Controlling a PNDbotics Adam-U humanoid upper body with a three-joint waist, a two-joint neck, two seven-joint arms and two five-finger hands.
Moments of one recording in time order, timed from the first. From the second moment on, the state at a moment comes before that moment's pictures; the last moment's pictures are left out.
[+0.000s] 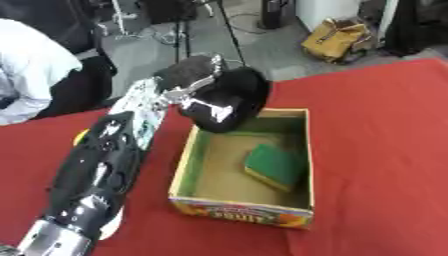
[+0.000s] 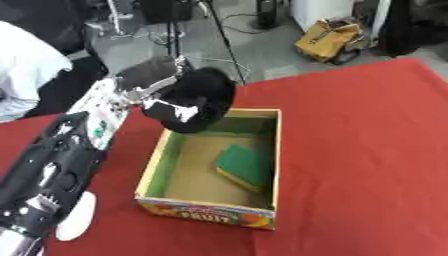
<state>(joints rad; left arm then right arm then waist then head) -1.31 0.17 -0.01 -0.74 -1.19 -0.65 0.01 -0.27 -0.28 -0.25 -1.99 -0.57 -0.56 0.24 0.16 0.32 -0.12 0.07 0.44</state>
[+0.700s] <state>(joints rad) -1.31 0.15 0.00 -0.70 -1.35 -0.70 0.01 -0.27 -0.27 -0.24 -1.99 -0.57 -0.56 0.25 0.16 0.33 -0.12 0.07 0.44</state>
